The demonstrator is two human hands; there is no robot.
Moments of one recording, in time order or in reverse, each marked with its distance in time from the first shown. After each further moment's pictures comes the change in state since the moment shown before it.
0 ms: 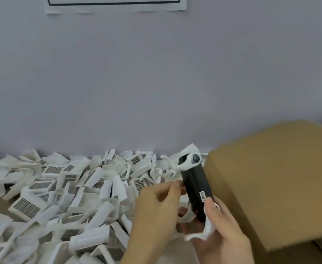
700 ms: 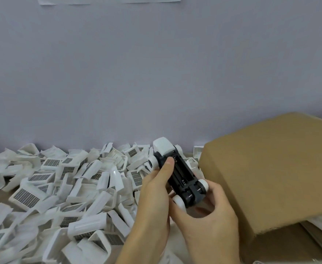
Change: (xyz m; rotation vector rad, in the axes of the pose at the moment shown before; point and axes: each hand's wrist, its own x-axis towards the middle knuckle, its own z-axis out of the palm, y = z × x) left_hand 0.002 0.005 0.017 -0.586 0.047 -0.240; right_hand -0.010 0.008 -0.003 -0.563 -0.095 -0.431
